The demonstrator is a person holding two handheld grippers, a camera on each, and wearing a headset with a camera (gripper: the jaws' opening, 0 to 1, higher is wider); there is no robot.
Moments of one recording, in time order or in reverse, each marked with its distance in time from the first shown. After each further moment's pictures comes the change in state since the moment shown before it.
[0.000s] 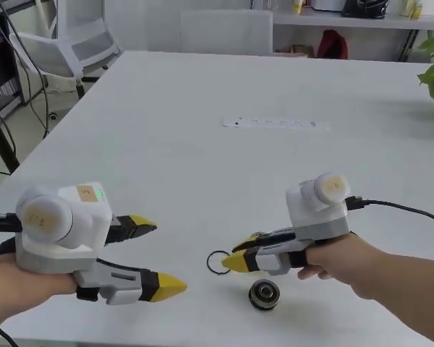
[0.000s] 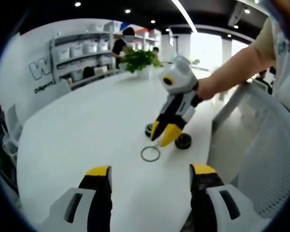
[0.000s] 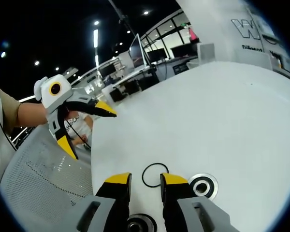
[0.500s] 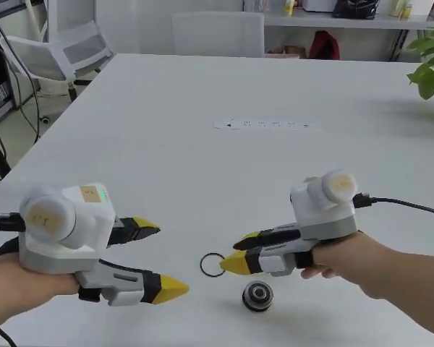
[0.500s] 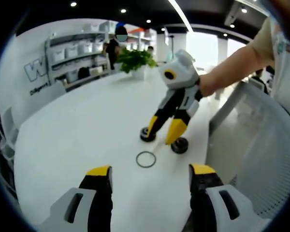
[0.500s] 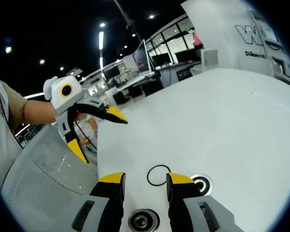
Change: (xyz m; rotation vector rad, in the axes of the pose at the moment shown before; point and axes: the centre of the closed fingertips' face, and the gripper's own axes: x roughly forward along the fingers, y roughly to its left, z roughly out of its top) left arm 0.012 -0.006 0.011 0.023 0.001 -0.043; right arm -0.025 0.010 0.008 -0.030 -0.048 0.018
